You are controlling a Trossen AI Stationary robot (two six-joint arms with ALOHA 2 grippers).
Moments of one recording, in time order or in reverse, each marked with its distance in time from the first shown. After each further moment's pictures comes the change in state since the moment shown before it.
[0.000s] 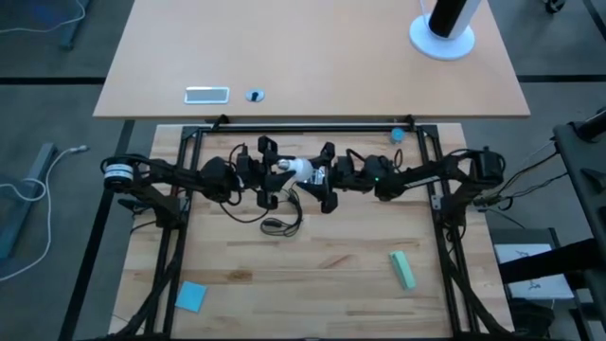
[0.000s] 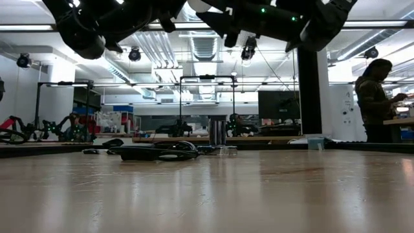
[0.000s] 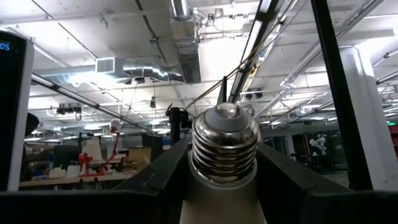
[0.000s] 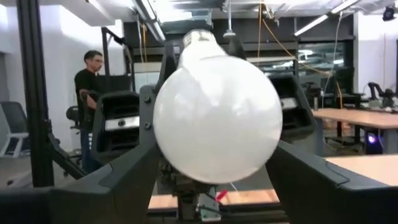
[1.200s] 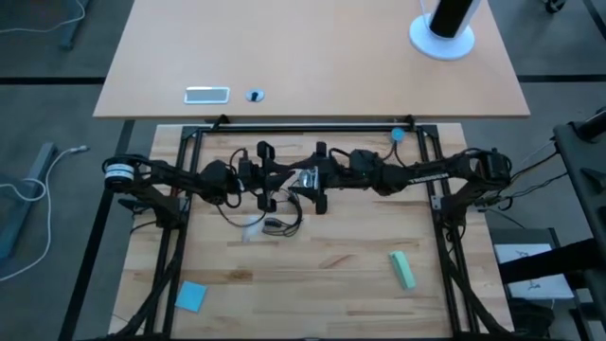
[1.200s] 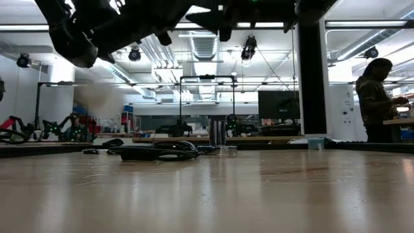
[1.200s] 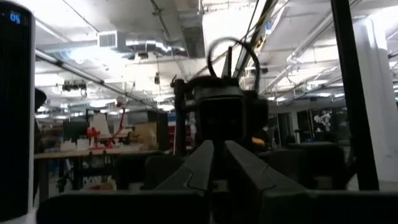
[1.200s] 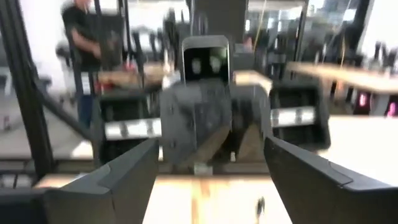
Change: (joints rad) left arm 0.002 0.000 -0.085 -0.014 -0.006 0.019; right arm -0.002 -0.071 0.186 -0.623 0.024 -0.084
